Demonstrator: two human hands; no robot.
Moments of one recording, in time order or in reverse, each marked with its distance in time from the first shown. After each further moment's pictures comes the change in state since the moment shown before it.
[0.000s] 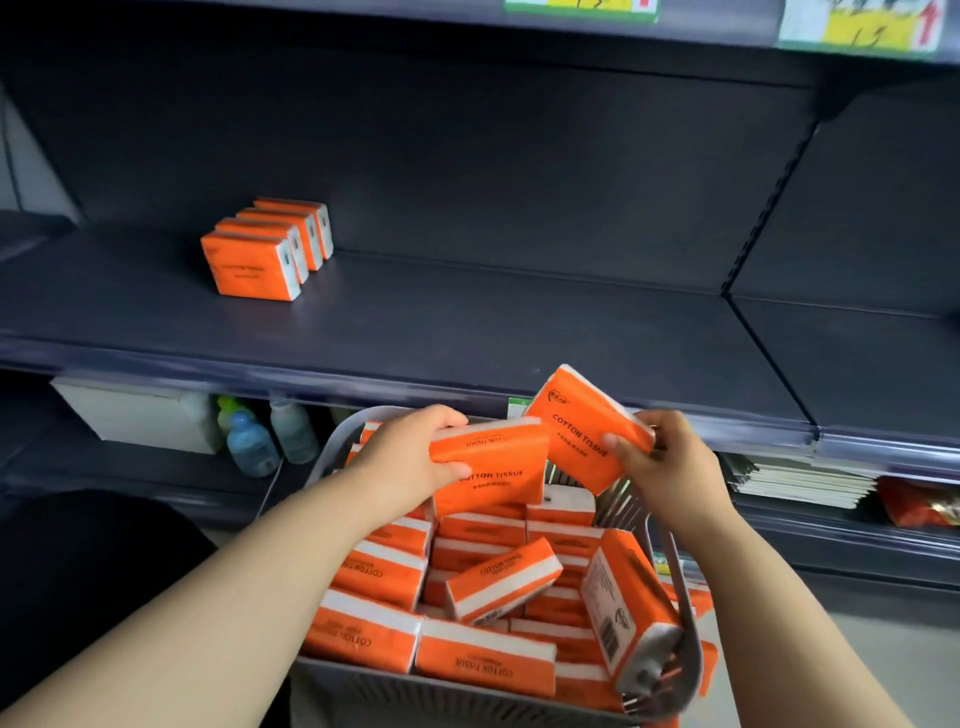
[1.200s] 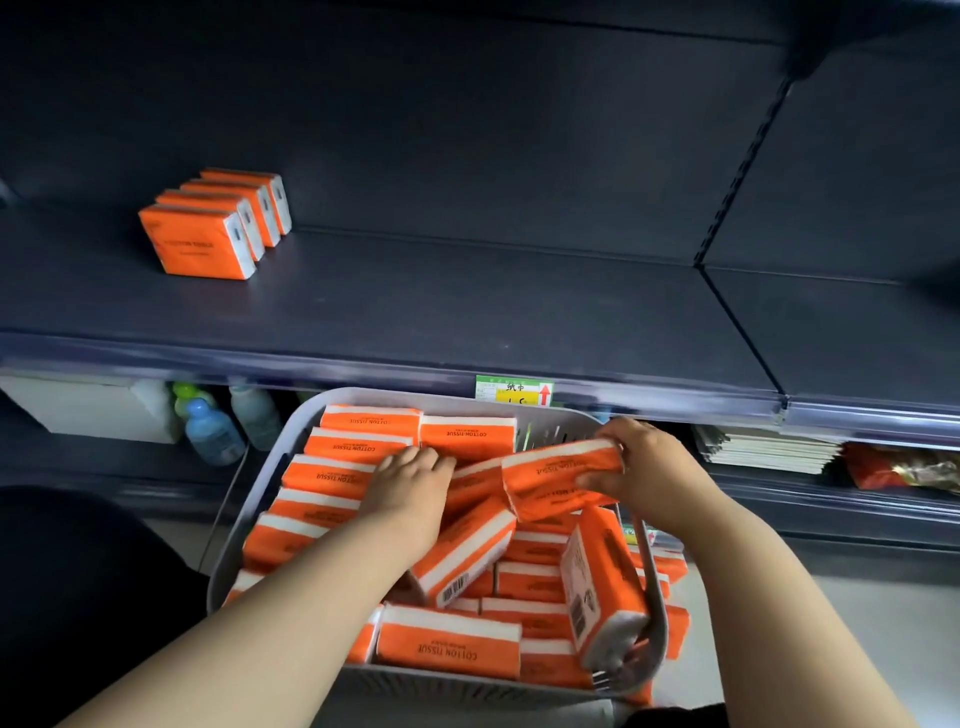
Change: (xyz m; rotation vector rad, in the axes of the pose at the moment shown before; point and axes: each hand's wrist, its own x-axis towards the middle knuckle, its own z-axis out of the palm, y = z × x) left_hand -0.009 0.005 0.077 0.583 -0.228 0.034; right_hand 0.006 0.025 -0.017 -0.472 -0.291 -0.172
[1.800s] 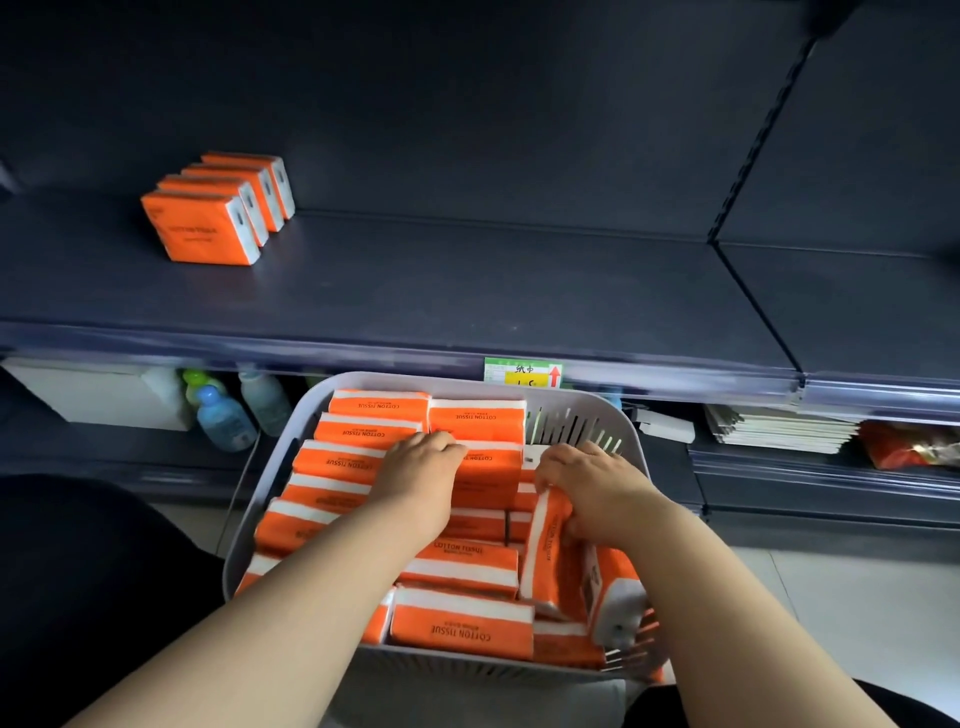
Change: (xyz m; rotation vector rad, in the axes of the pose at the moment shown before) left_hand -0.003 -0.002 0.002 -0.125 0.043 0.026; right_hand -0.002 -0.023 0.049 -0.449 -0.372 -0.219
